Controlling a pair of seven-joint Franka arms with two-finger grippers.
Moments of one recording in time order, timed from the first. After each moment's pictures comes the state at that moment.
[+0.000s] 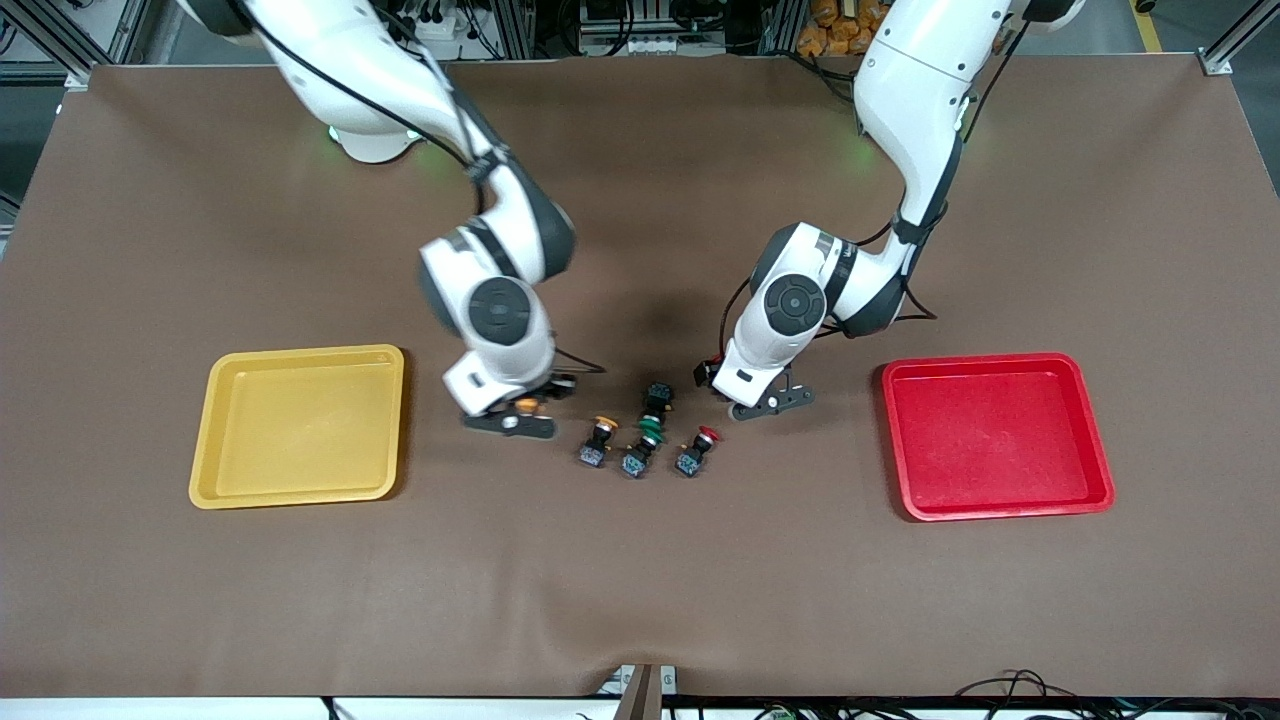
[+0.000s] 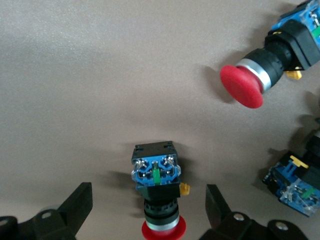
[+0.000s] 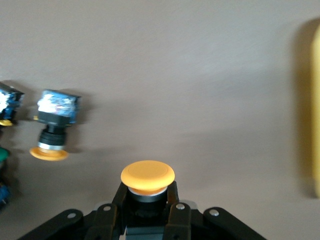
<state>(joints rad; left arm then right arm) -0.61 0.63 0.00 -1.82 -0.18 2.42 -0.73 0.54 0.57 -0.02 -1.54 -0.04 2.01 0.63</state>
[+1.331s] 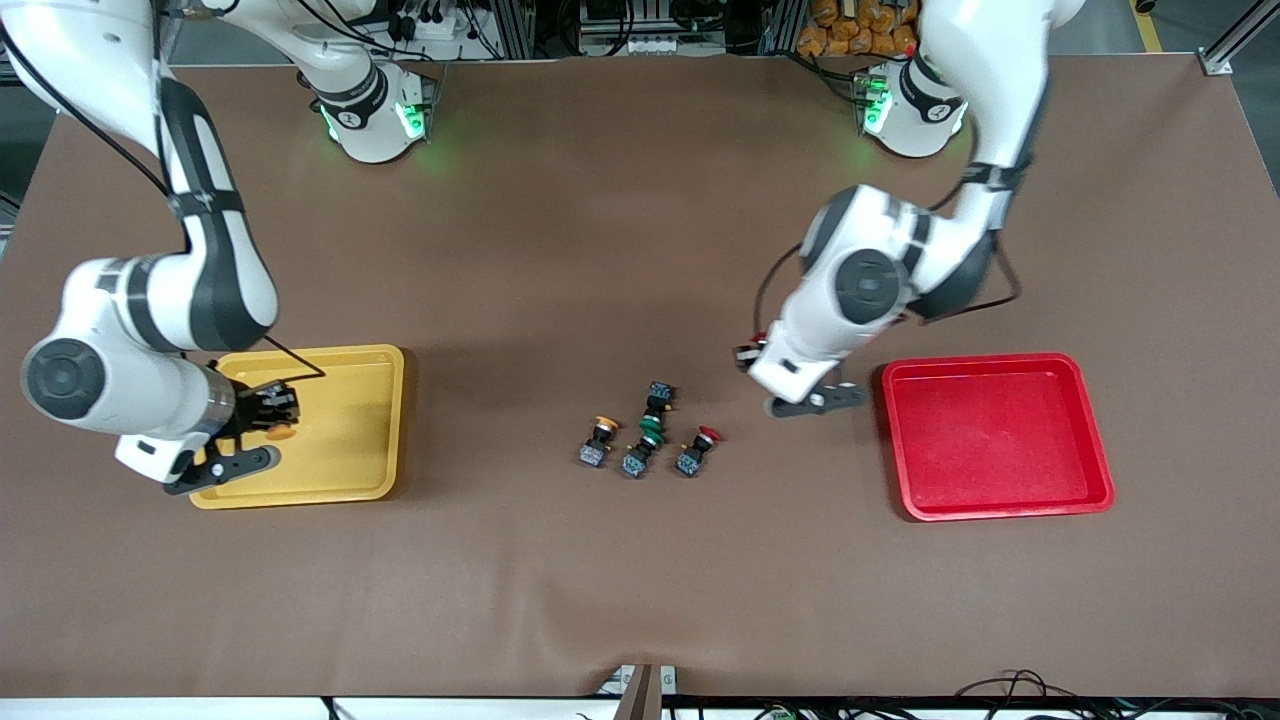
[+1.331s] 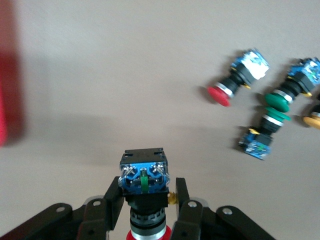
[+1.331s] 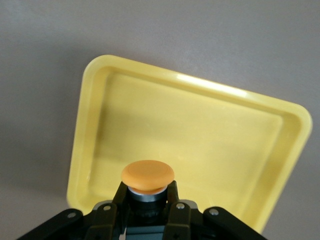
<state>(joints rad) -0.49 0.42 0.02 -1.74 -0.18 2.09 -0.49 0.05 0.47 -0.03 -1.69 -0.02 2.03 -0.27</state>
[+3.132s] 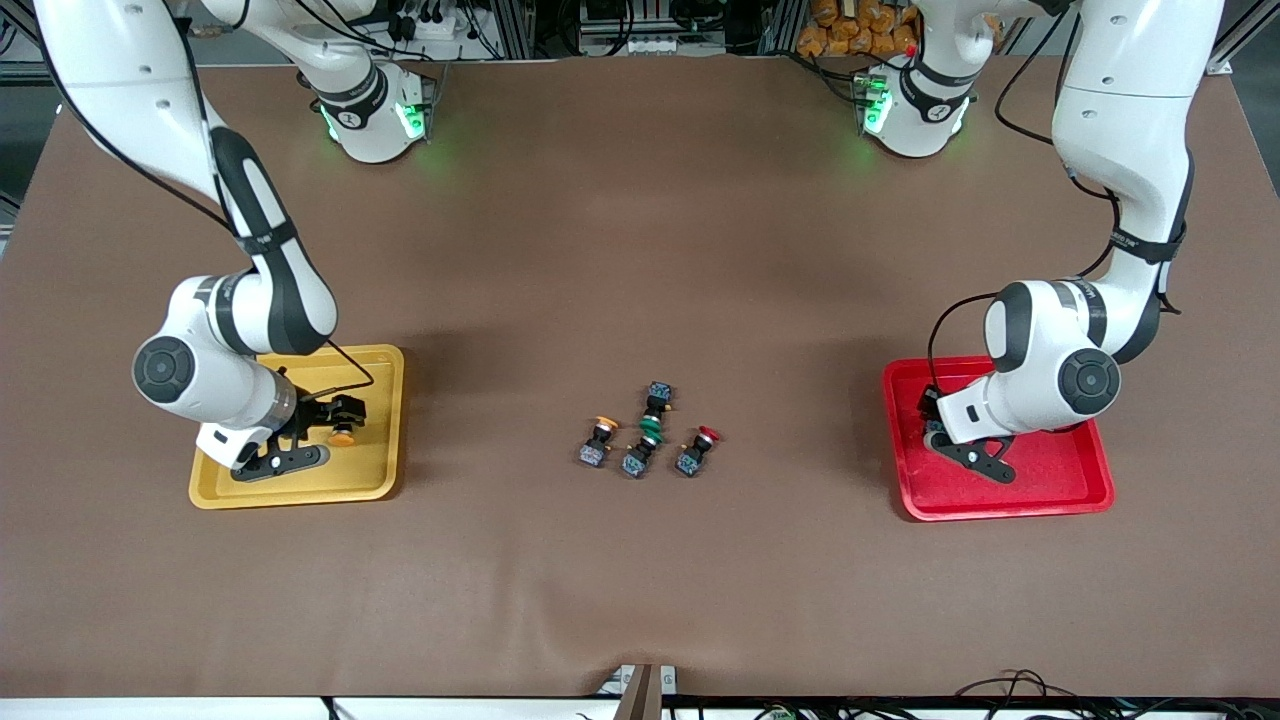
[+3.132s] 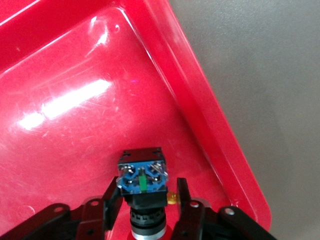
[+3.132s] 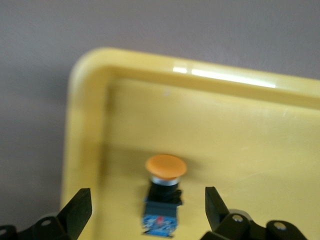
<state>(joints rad) -0.10 0.56 0.02 -1.87 -0.08 2.31 0.45 0.08 0.47 -0.01 -1.89 0.07 2.32 -0.18</state>
